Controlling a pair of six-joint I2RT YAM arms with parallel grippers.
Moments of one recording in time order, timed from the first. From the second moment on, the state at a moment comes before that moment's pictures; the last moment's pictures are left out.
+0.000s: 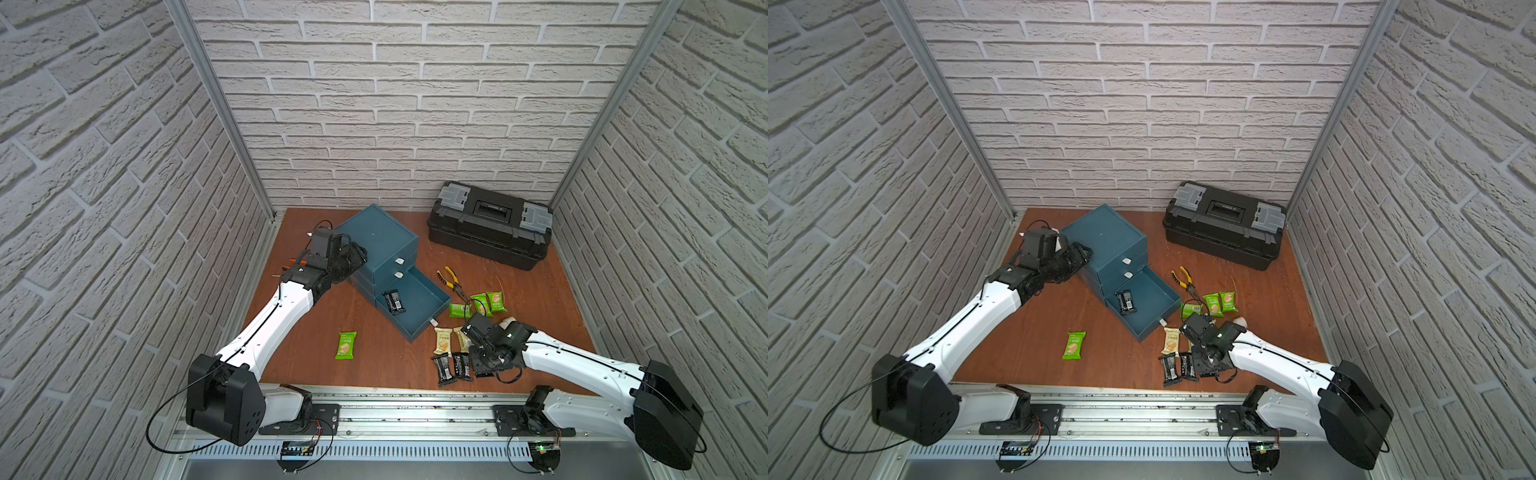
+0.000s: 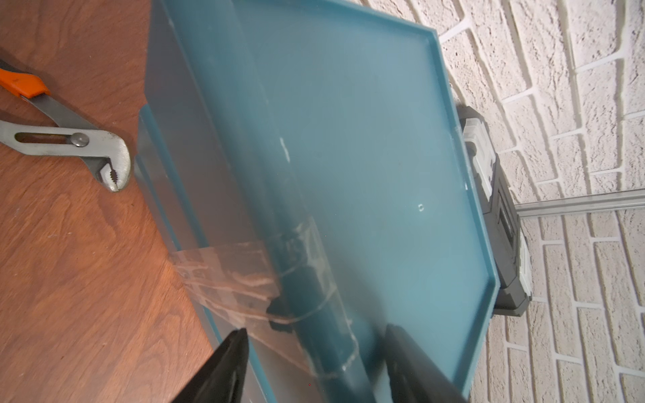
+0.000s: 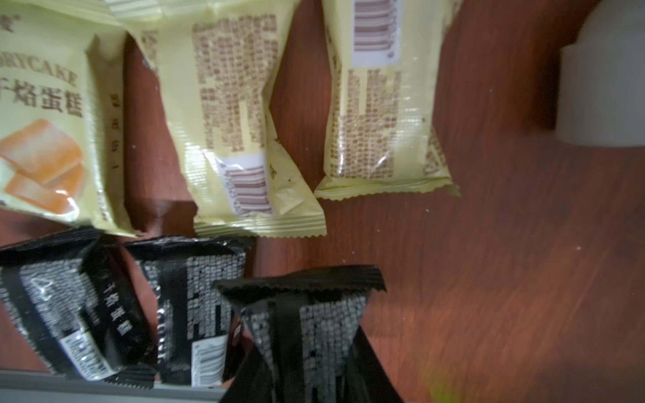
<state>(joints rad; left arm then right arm) -0.33 1.30 1.07 -0.42 0.10 -0.87 0.74 1.16 0.58 -0.88 0.13 0.72</state>
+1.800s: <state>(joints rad) -0.33 1.31 1.07 -0.42 0.11 -0.87 0.75 1.84 1.23 -0.44 0.01 0.64</state>
